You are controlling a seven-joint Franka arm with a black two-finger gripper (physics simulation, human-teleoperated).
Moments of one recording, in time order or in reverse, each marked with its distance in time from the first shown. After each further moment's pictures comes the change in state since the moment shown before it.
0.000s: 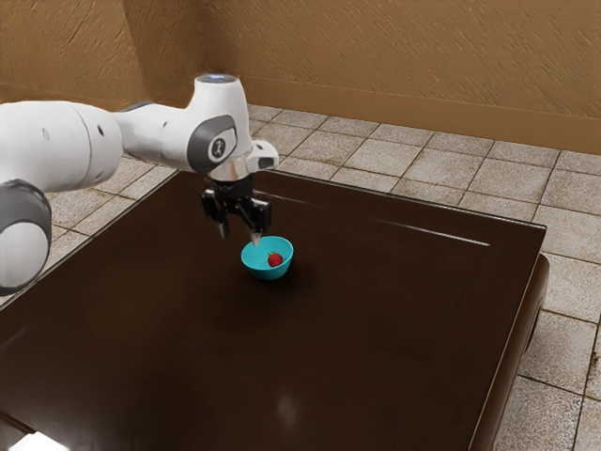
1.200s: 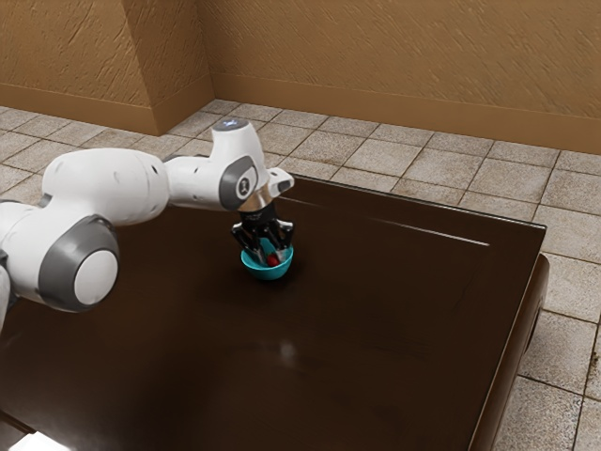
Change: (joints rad) arm 0.080 0.370 -0.041 0.285 -0.151 0.176 -0.139
